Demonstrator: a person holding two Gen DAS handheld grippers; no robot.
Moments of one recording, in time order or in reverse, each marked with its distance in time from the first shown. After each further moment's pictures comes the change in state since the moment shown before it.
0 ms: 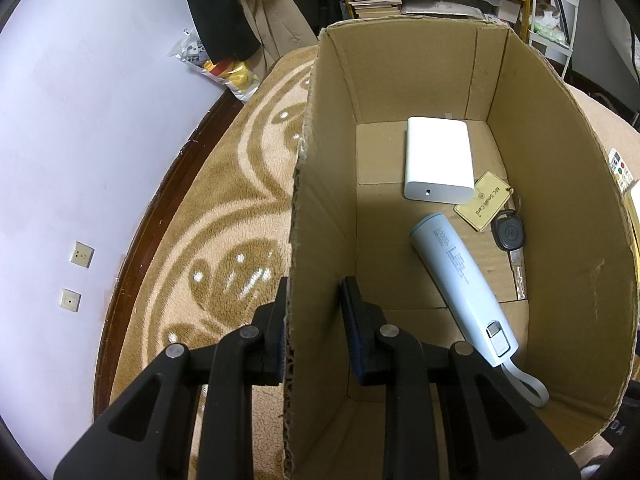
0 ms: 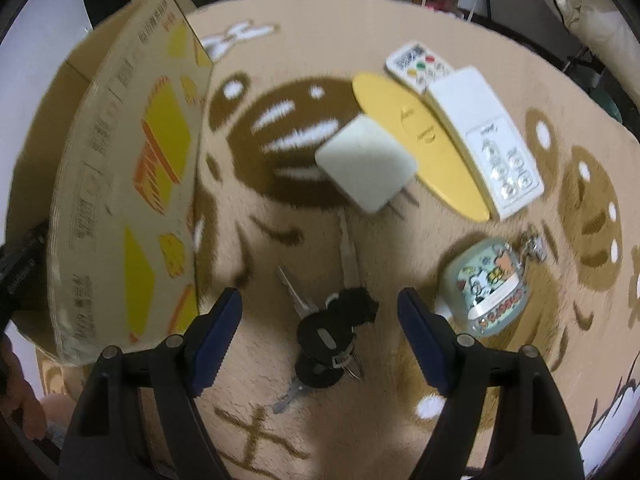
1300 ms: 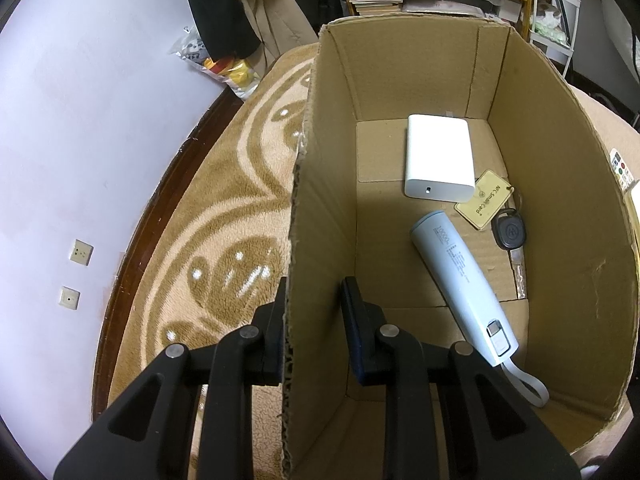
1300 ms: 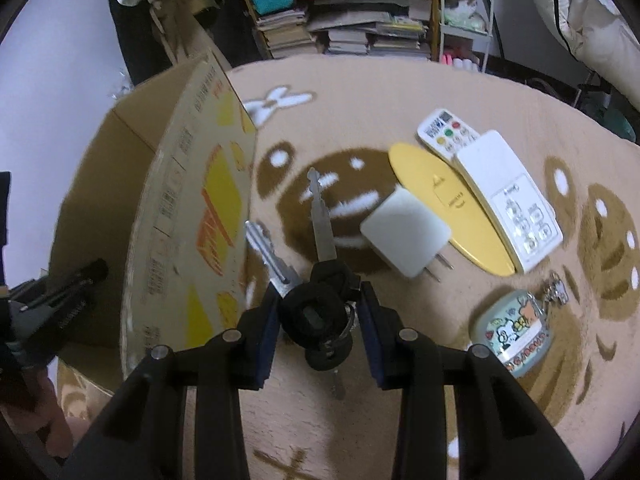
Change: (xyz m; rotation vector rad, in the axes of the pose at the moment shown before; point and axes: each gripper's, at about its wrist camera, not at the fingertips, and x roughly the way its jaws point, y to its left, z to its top) left arm 0.003 0.002 0.000 -0.003 0.008 -0.002; right arm -0.034 0.005 0.006 -0.003 -0.241 0.130
